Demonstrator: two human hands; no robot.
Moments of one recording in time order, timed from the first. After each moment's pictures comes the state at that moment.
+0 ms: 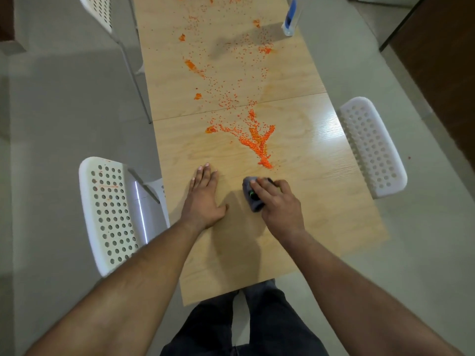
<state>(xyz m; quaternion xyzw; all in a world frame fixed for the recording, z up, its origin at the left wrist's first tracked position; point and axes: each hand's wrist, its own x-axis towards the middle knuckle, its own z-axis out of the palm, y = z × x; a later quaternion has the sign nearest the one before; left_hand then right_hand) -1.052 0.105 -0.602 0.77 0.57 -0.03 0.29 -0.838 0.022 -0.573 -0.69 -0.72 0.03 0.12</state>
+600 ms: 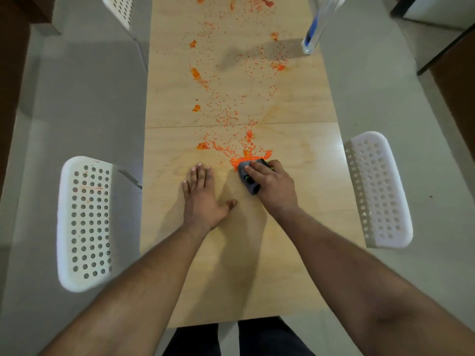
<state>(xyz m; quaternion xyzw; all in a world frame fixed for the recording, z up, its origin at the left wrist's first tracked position) -0.962 0.148 -0.608 0.68 0.70 -0.02 0.23 -0.752 0.164 -0.595 -0.60 -0.79 0.04 0.12</state>
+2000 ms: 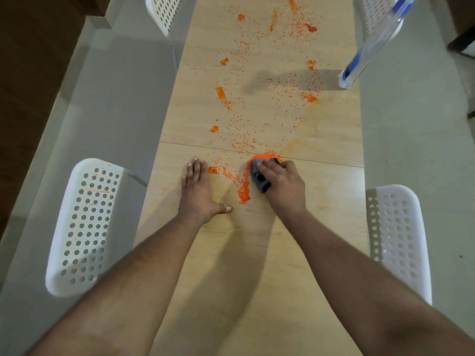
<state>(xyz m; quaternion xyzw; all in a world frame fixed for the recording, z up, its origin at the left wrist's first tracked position) -0.968 0.232 -0.590 0.58 0.76 0.03 0.28 -0.738 0.275 -0.602 -0.59 -0.79 0.10 0.11</state>
